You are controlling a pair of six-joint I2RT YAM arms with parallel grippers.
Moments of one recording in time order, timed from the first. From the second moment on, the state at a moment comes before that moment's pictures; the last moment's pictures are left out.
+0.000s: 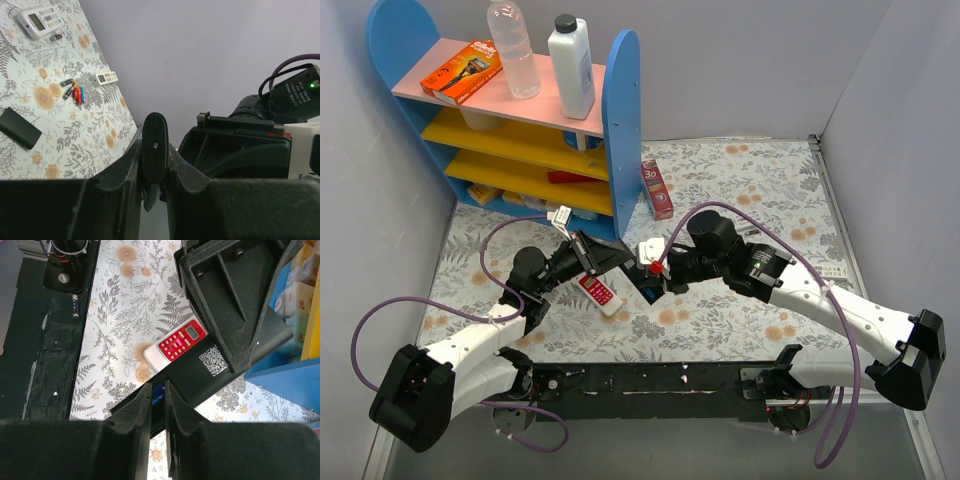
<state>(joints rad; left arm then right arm) -0.49 1.00 0.35 0.79 0.55 -1.23 0.97 1.17 1.04 -0.42 -0.56 -0.54</state>
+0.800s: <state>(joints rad) -0.49 1.00 0.35 0.80 0.52 -1.25 0.96 1.15 0.95 -0.27 -0.51 -0.50</state>
